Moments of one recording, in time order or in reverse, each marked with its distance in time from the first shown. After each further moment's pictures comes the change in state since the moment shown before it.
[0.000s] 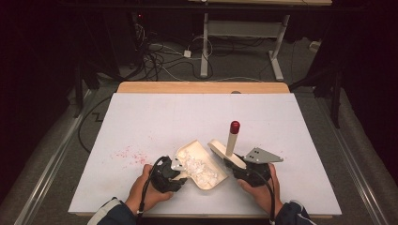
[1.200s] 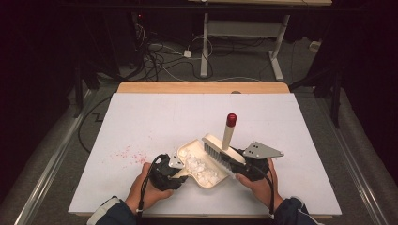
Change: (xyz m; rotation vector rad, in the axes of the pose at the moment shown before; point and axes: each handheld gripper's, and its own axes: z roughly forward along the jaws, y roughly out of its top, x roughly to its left) left arm 0.007 0.002 -0.006 -0.043 -0.018 -0.015; right arm -0.005 0.018 0.002 -0.100 0.061 -0.060
